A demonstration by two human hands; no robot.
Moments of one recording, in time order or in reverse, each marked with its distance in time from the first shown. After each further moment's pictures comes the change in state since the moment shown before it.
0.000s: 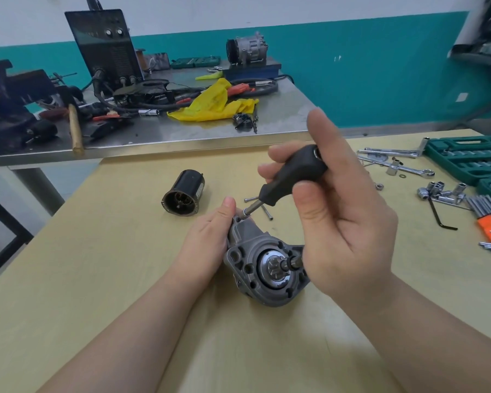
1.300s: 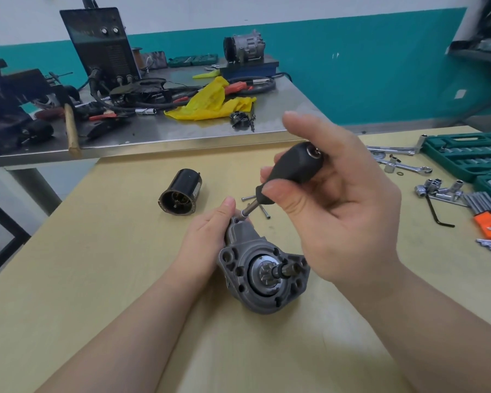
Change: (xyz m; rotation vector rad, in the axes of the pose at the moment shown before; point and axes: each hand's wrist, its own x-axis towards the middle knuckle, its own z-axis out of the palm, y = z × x) left_hand 0.005 -0.006 0.004 -0.140 0.026 -0.045; right_hand 0.015 -0.009 -0.003 -0.014 -0.010 0.103
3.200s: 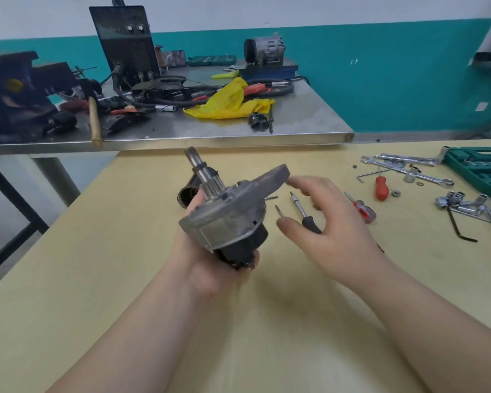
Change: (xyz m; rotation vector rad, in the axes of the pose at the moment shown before) left_hand -0.020 0.027 -0.014 -0.688 0.015 -0.348; right_hand -0.023 0.051 -0.015 -0.568 -0.292 0.459
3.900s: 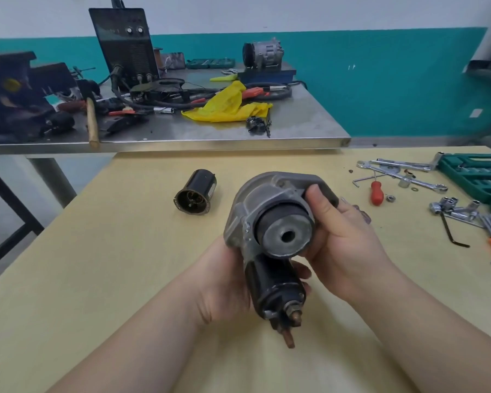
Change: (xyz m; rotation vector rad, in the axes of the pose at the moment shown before) left_hand -0.002 -0.022 0.008 0.284 -0.366 -0.352; right_hand -0.003 -0.021 -0.001 1.175 -0.097 0.338
